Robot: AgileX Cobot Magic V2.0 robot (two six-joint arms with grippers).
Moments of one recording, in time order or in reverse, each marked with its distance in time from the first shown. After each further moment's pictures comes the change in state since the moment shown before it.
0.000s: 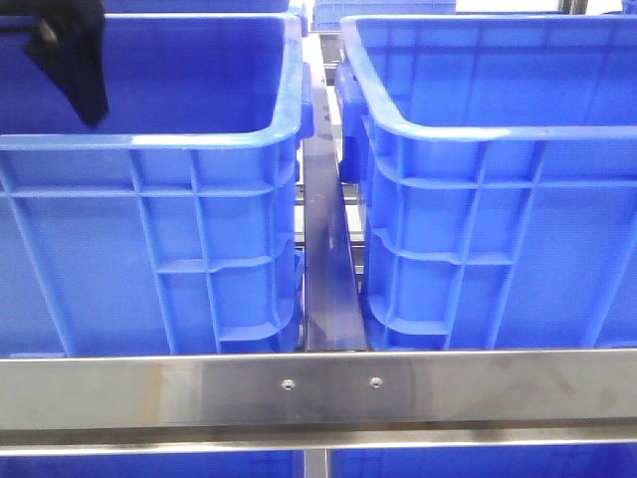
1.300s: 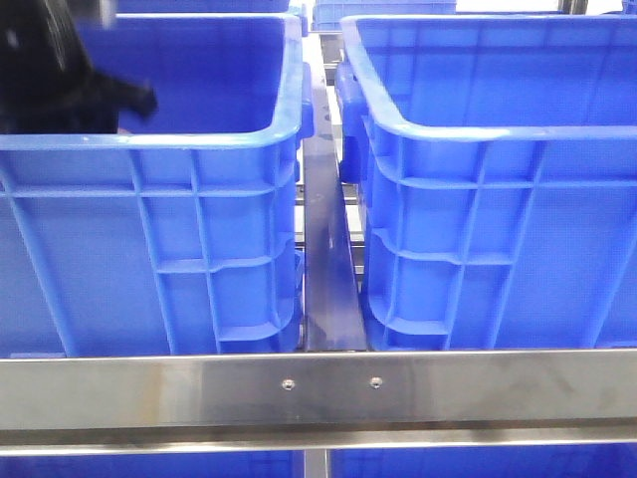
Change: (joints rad) left arm -0.023 0.122 0.000 0.018 -0.161 -0.029; right arm 0.000 0.000 0.000 0.001 0.002 0.002
